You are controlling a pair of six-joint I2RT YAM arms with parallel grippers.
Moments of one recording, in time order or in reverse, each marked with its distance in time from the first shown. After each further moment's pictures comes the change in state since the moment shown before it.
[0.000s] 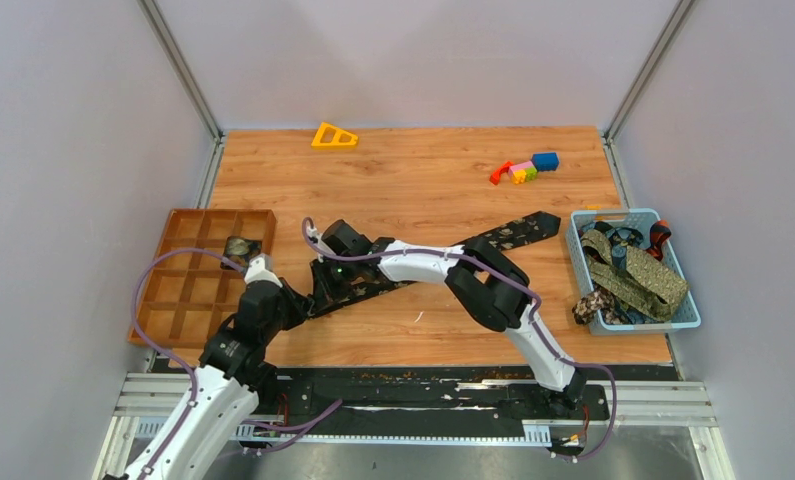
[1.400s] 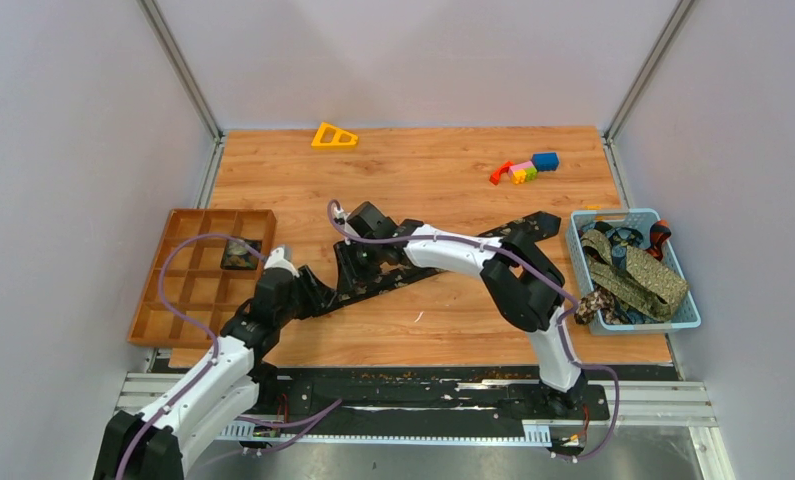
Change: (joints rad) left arm 0.000 0.368 -0.046 0.401 0.116 0.014; right arm -0.086 -0.205 -0.130 -0.159 0.152 -0.111
